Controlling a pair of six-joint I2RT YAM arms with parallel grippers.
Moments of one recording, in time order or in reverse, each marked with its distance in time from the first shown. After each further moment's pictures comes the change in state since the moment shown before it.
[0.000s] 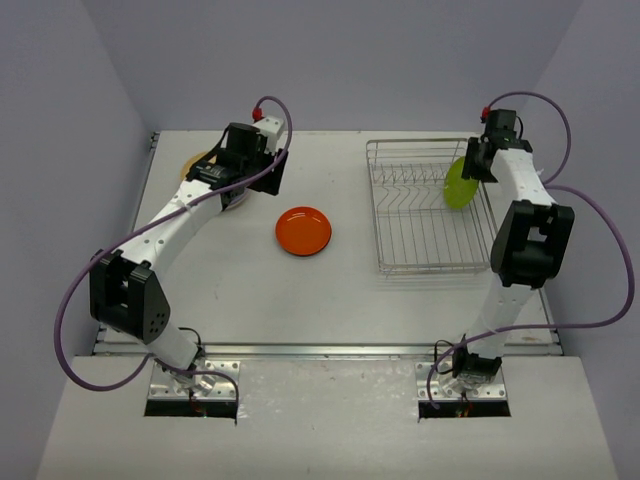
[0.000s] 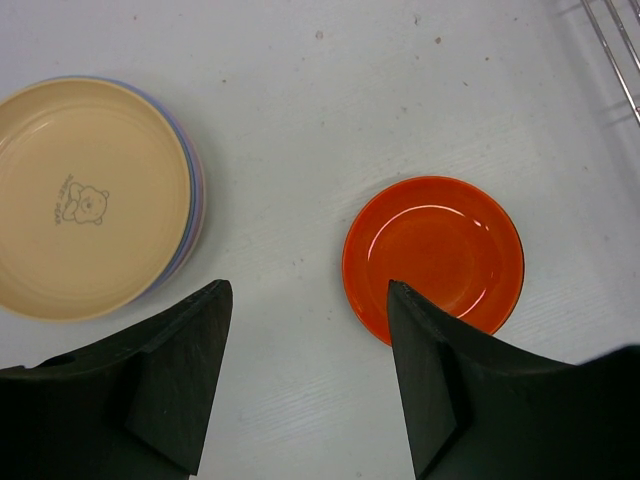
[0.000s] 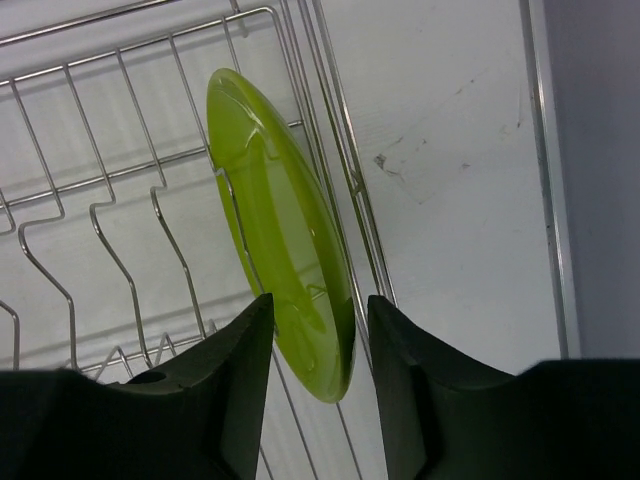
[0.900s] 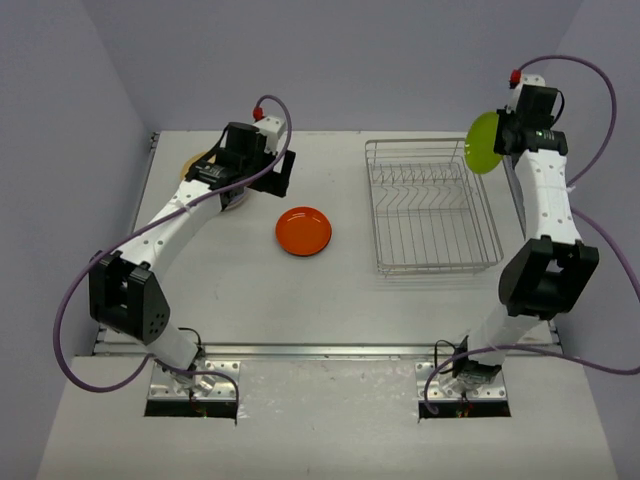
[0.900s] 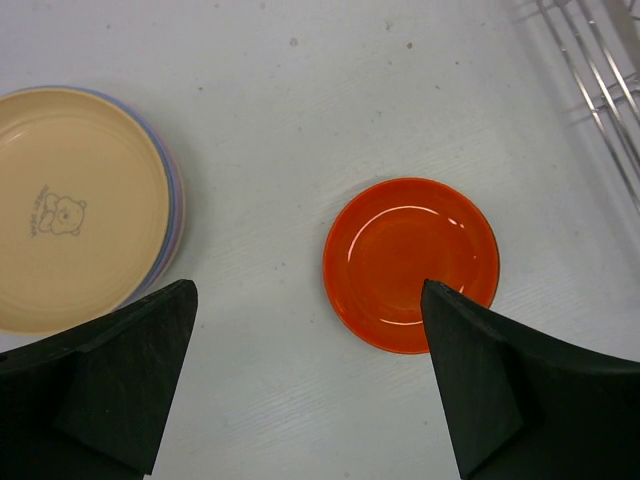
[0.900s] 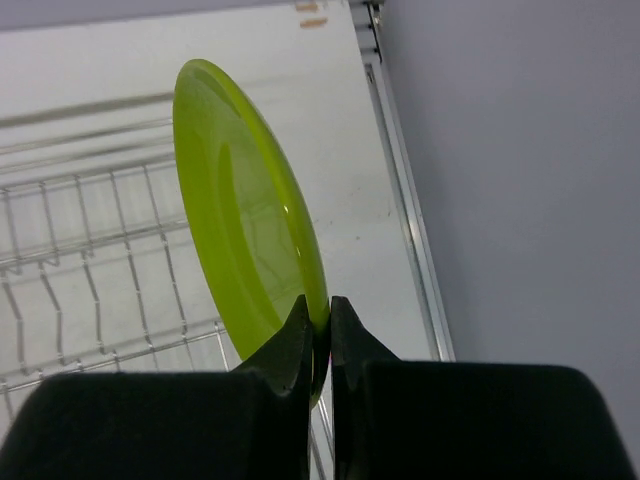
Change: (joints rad) left arm 0.000 -0.004 0.004 0.002 0.057 -0.010; right arm -0.019 -0.247 0.039 0.017 0.022 -0.135
